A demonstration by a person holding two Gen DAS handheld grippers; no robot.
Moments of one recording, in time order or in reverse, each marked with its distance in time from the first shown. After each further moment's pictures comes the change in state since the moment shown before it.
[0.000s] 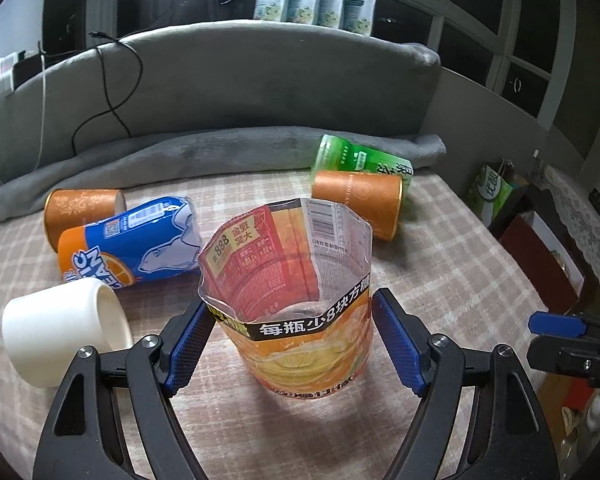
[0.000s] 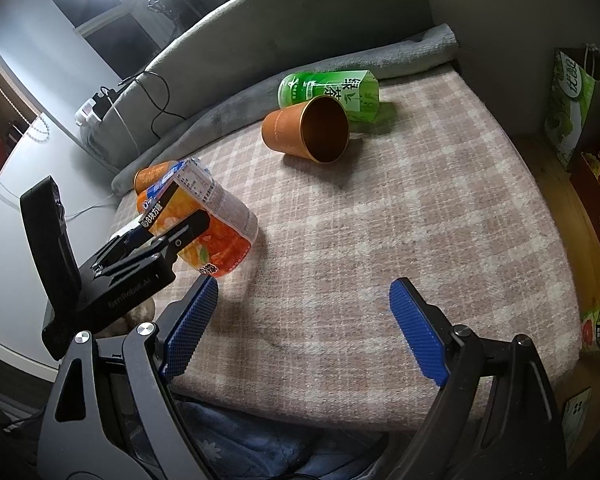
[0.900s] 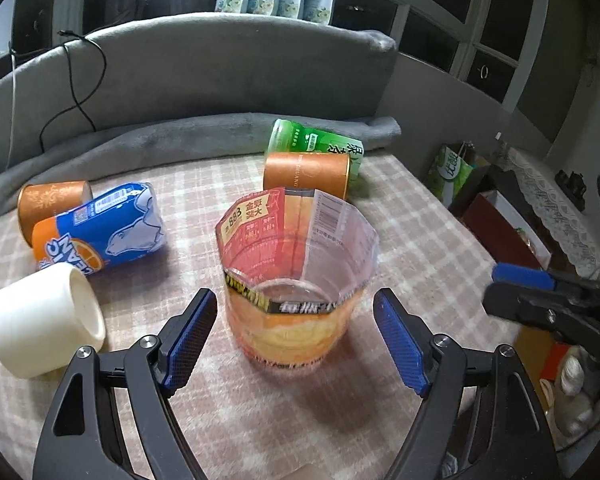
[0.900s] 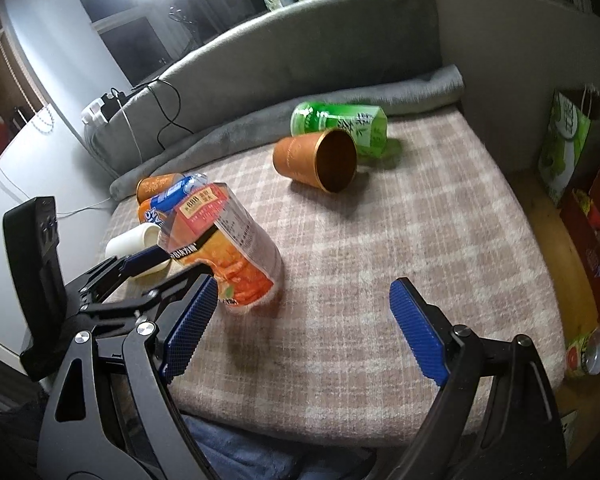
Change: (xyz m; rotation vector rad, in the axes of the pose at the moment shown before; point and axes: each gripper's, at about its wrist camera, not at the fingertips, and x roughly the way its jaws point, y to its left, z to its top) left arm -0.018 -0.012 -0.010 0.045 0.049 -0.128; right arm -0.014 0.025 0.003 -0.091 -0.104 -0.053
